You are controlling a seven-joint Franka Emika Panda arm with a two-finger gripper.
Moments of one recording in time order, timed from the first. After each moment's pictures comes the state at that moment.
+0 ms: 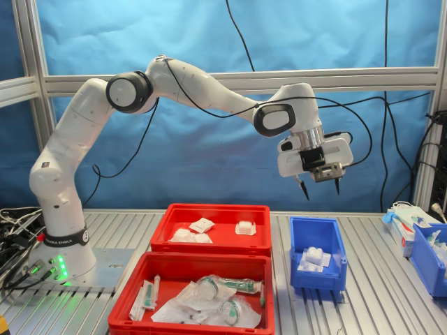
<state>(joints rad) 0.34 0.61 -0.38 -1.38 0.05 2.25 2.54</state>
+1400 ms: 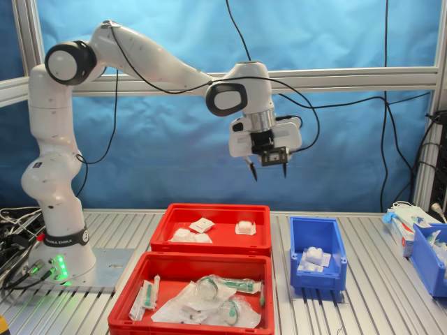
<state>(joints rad) 0.12 0.10 -0.07 -1.92 -0.05 2.24 2.54</state>
